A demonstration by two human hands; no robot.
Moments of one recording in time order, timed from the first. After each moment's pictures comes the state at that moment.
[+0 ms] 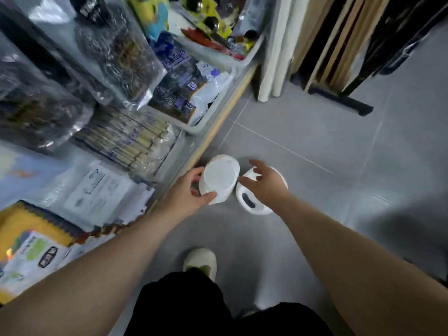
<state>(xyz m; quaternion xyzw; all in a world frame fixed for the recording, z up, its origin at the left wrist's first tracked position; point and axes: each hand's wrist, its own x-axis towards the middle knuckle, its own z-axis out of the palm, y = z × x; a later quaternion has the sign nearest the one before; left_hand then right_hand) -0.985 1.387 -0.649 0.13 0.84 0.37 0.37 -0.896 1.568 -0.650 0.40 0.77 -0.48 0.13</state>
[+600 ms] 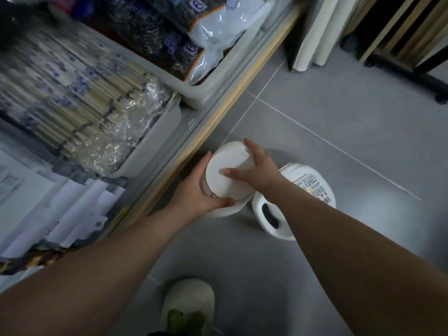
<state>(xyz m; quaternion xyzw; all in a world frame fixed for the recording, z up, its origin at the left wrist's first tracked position) -1.029 1.410 -0.880 0.09 0.80 0.45 0.39 -0.991 1.589 -0.891 0.34 0.75 -0.55 0.13</state>
